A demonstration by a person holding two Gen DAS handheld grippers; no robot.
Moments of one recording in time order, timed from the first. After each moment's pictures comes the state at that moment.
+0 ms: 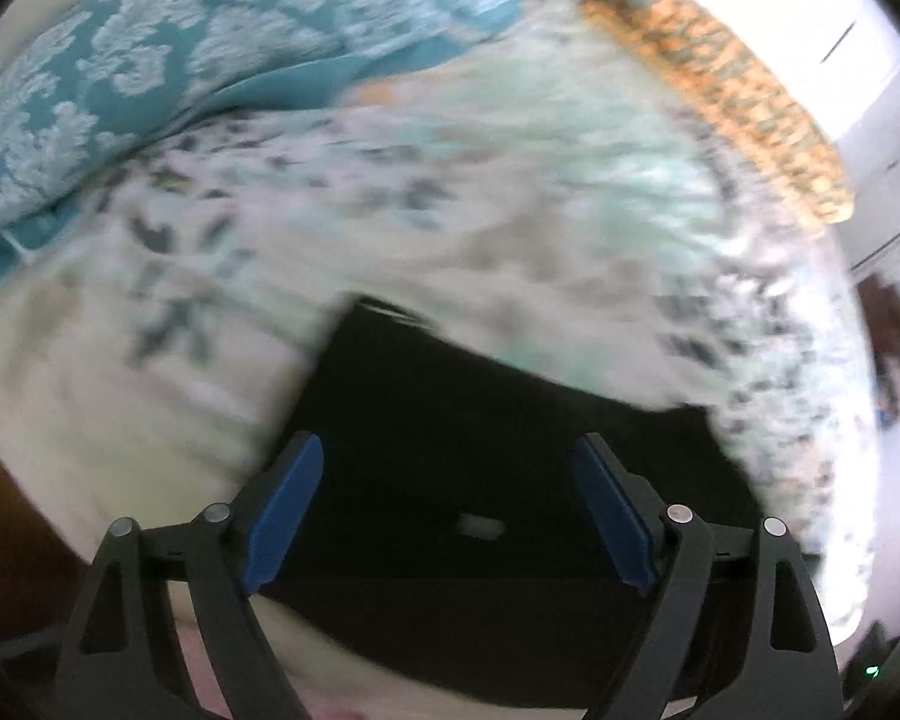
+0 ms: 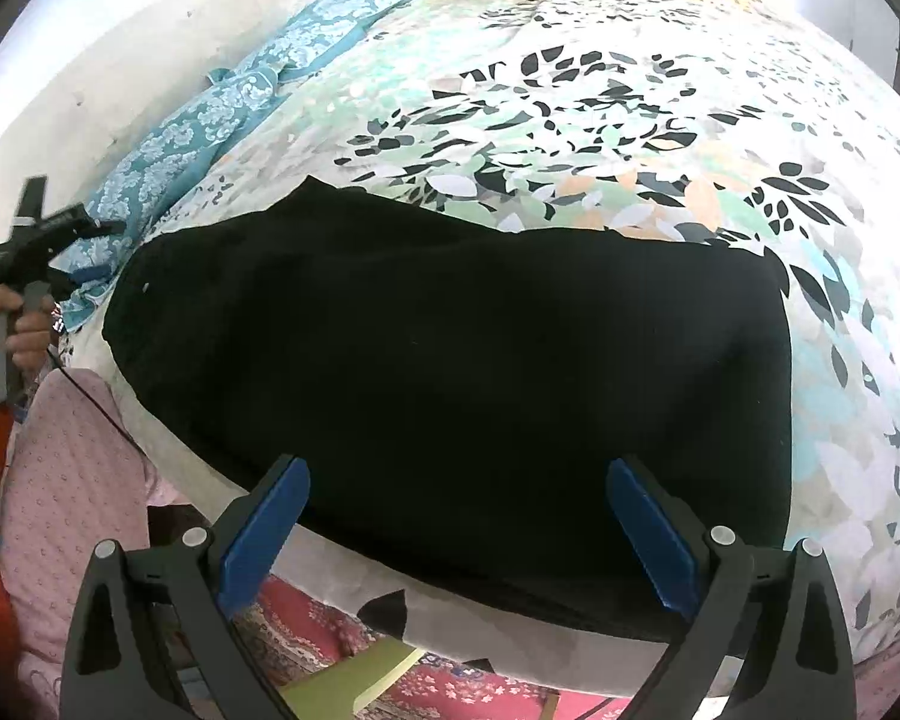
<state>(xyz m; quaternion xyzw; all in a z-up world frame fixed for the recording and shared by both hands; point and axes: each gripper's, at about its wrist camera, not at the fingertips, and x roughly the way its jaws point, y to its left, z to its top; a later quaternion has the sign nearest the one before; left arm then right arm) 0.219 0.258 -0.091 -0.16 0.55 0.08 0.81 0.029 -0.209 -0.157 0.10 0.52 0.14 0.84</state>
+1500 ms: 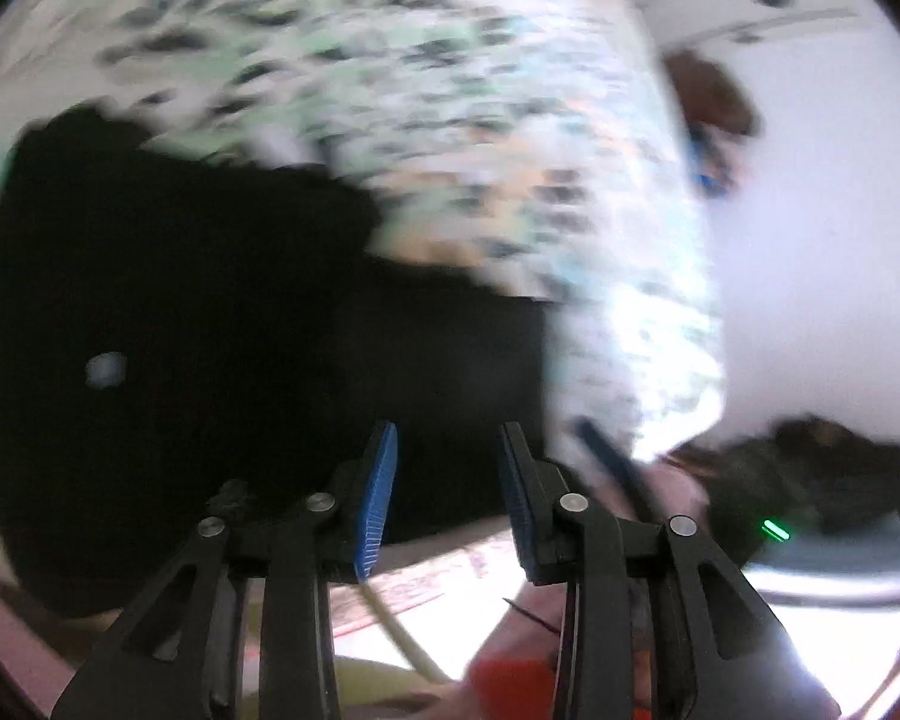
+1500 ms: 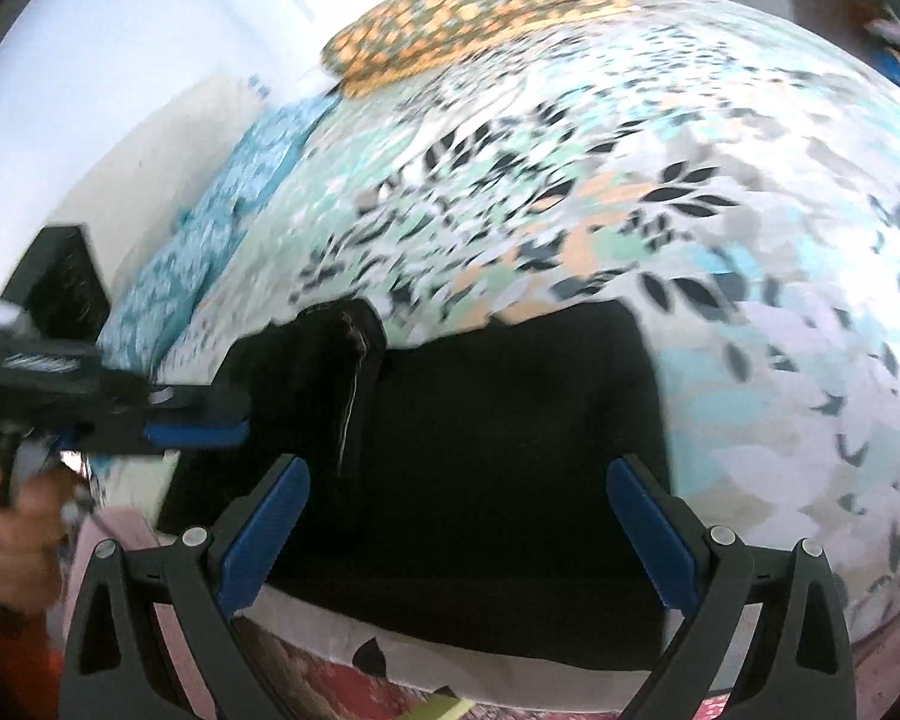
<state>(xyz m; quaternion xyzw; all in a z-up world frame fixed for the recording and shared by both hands) 0.191 -0.097 -0.079 -0.19 0.66 -0.25 0.68 0.013 -0.301 -0.138 0.25 0.43 0.07 0.86</state>
